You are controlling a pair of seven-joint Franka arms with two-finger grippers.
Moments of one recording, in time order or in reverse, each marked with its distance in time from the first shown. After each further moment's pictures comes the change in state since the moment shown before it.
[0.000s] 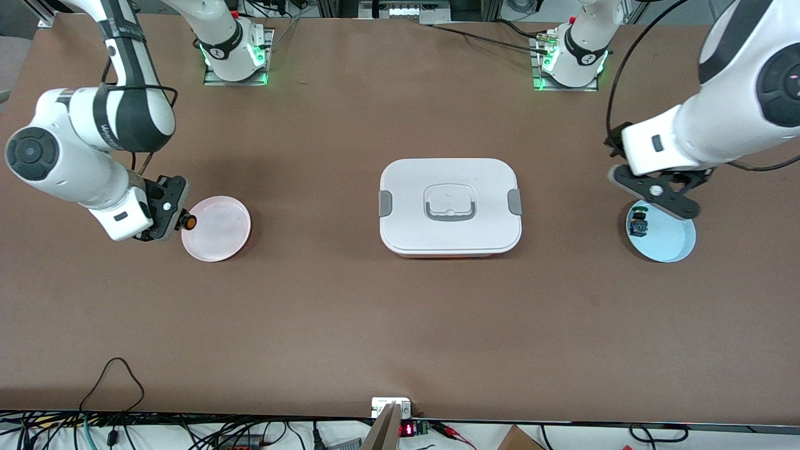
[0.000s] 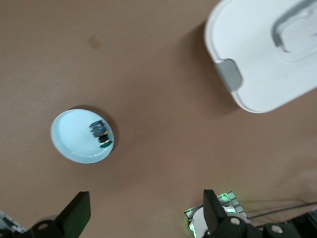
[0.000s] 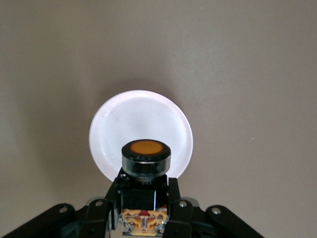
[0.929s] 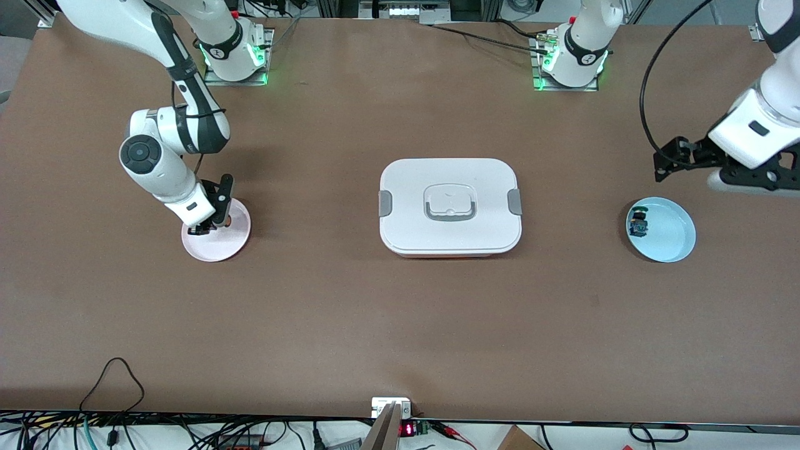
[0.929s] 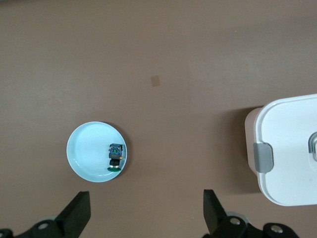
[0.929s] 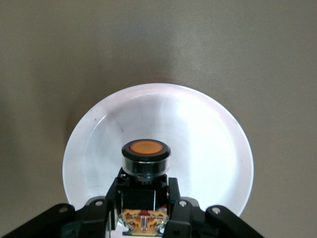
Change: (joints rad) left arm -0.459 -0.386 0.793 -0.405 -0.303 0.460 -0.141; right arm 0.029 0.087 0.010 -0.343 -0.111 0.501 -0.025
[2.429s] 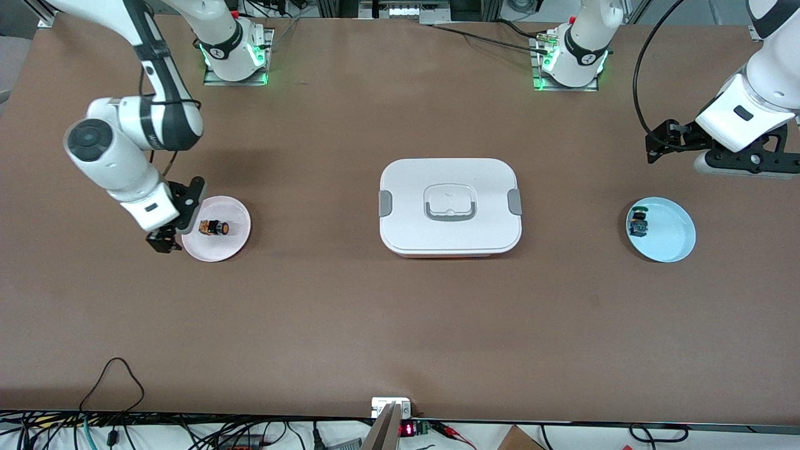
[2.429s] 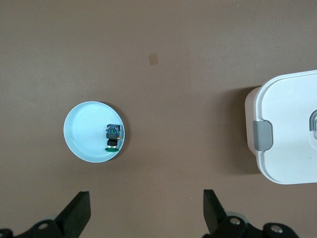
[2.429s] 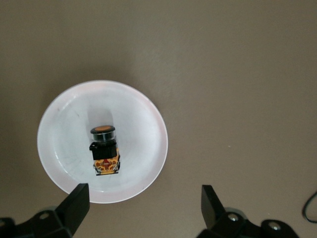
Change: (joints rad) left arm -0.012 -0.033 0.006 -0.038 0.000 -0.053 -0.010; right arm -0.041 -0.122 -0.002 0.194 0.101 -0.221 -0.001
